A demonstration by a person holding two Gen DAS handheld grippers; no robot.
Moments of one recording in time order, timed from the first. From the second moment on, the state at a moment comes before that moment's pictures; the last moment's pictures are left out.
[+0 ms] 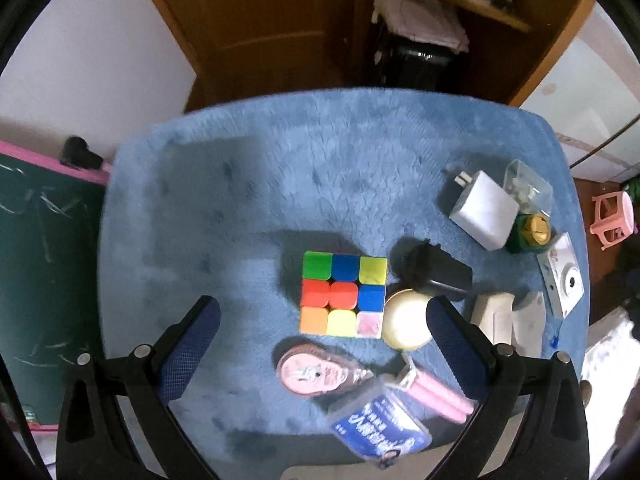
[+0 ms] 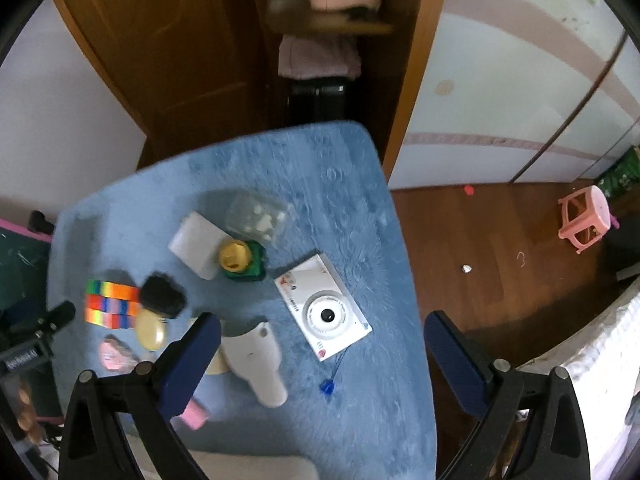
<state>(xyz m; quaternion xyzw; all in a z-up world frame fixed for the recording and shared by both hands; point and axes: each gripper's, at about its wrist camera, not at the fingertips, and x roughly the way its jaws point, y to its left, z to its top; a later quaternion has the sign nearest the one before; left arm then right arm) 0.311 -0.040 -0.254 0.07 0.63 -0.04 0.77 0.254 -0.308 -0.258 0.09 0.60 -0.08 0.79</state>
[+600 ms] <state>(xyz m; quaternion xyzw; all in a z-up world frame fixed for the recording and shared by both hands) 0.323 -0.050 -0.306 0.06 0.67 -0.05 0.74 0.278 -0.310 -0.353 0.08 0.67 -0.07 0.74</state>
